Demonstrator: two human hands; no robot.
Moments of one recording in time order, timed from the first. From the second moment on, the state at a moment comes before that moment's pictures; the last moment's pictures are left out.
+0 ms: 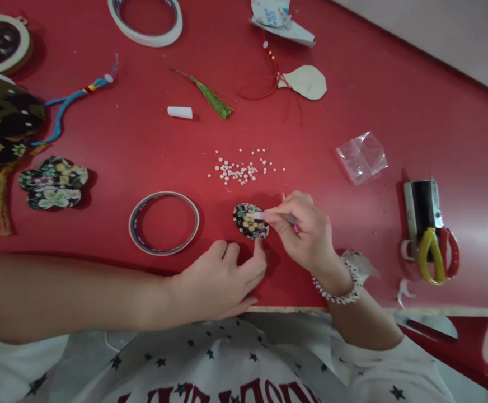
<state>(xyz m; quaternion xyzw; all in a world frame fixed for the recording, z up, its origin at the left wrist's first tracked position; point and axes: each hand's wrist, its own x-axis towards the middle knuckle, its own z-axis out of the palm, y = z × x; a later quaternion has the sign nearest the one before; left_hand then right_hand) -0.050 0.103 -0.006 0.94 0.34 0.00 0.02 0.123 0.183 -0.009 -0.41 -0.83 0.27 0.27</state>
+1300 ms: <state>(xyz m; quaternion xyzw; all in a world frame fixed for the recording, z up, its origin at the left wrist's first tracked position) -0.049 0.102 -0.006 0.94 0.33 -0.01 0.01 0.115 0.187 -0.017 -0.43 -0.84 0.20 0.26</state>
